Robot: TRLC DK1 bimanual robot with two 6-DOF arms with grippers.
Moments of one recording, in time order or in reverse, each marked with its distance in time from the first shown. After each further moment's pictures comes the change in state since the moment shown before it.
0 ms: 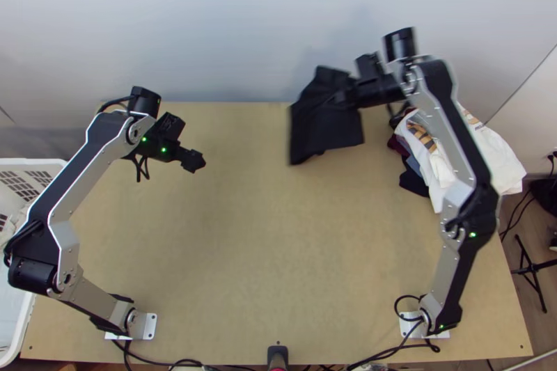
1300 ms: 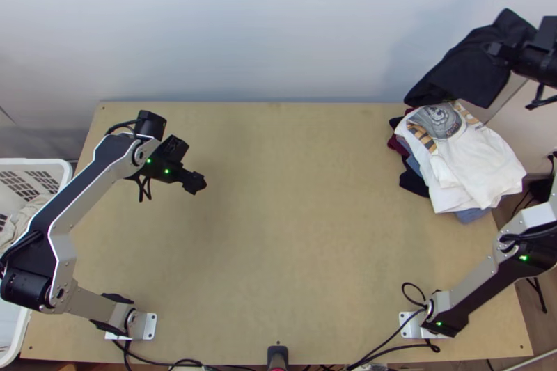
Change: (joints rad) left arm -0.026 -0.072 -0.217 0.082 0.001 0.017; right arm -0.580 -0.179 0.099 0.118 0.102 0.023
